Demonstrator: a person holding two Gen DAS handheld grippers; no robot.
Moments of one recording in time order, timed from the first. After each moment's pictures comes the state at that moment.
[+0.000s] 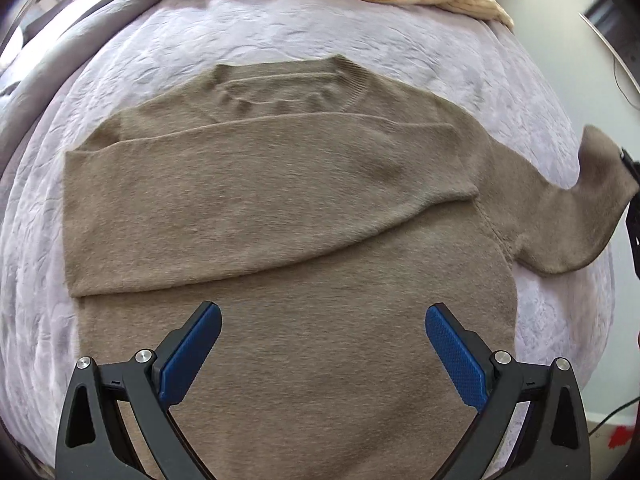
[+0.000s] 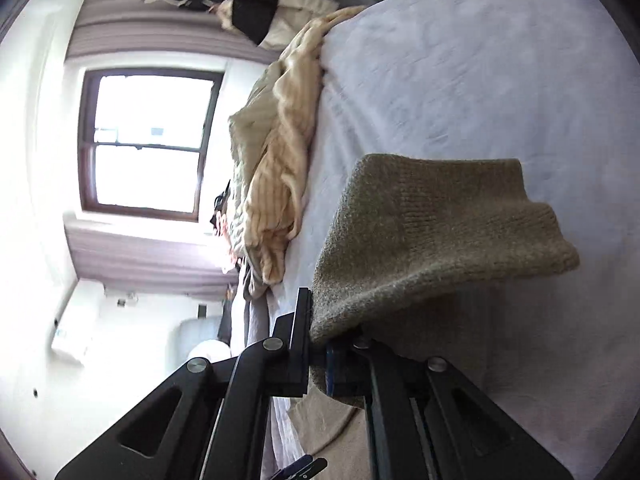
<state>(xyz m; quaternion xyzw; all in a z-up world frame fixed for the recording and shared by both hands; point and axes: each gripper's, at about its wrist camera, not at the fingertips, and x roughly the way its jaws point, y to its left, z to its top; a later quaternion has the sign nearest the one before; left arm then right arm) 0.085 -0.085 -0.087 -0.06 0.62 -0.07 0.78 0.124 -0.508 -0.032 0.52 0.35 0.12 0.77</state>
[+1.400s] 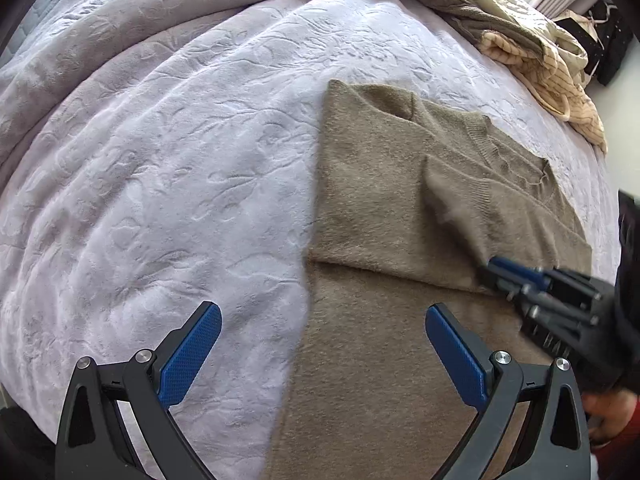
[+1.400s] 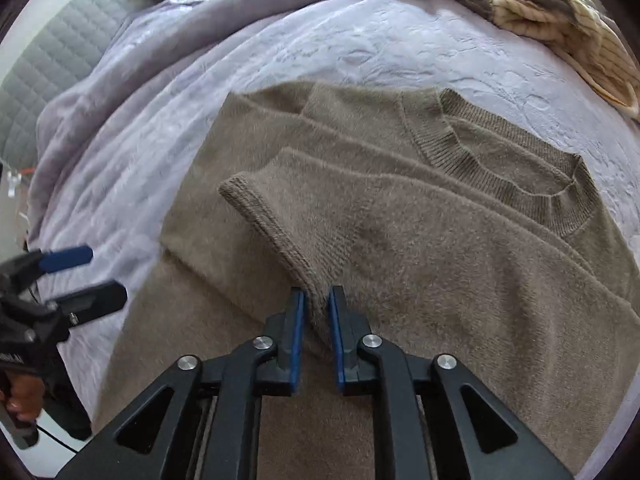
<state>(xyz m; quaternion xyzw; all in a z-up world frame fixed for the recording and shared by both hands) 0.041 0.128 -0.112 -0.19 0.59 0.06 0.78 0.131 -0.064 -0.130 -0.13 0.59 0.30 0.74</state>
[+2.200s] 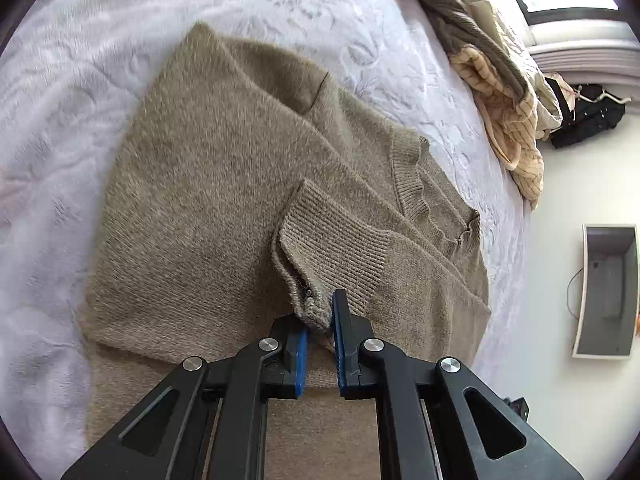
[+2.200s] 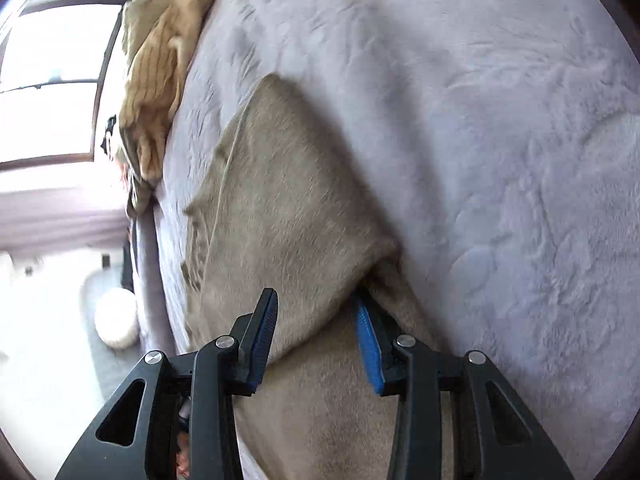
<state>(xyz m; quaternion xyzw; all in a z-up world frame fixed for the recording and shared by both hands) 0.124 0.098 -0.150 -0.40 0.58 -0.04 0.71 0.063 -0.395 -0.163 0.55 0.50 -0.02 0.68</state>
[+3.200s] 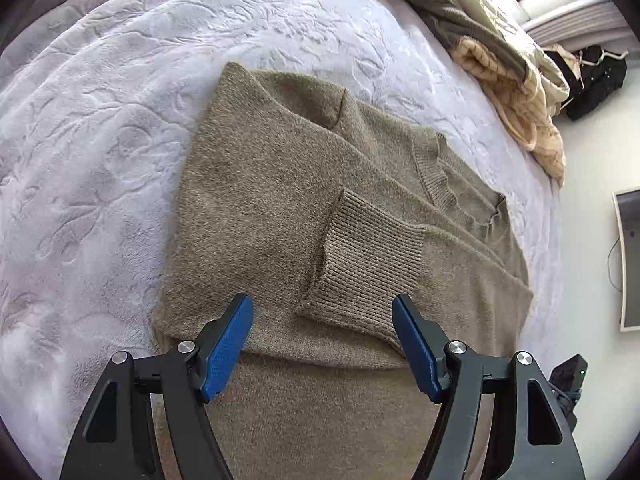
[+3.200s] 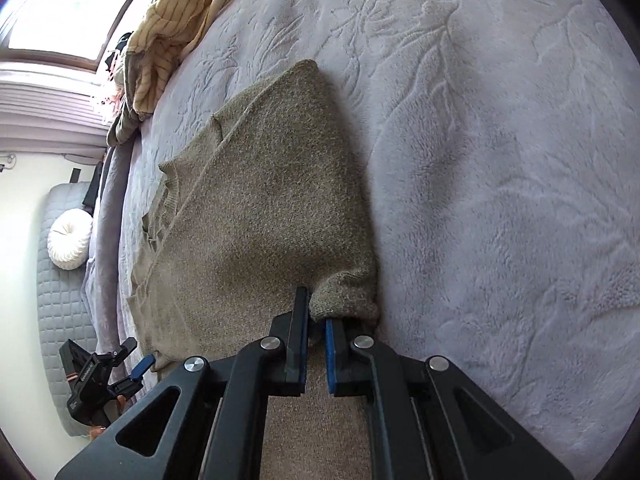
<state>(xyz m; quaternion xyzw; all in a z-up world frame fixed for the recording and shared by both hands) 0.111 0.102 -0.141 -0.31 0.59 -0.01 0.75 0.106 -0.374 -0.151 0.33 0.58 0.05 0.74</state>
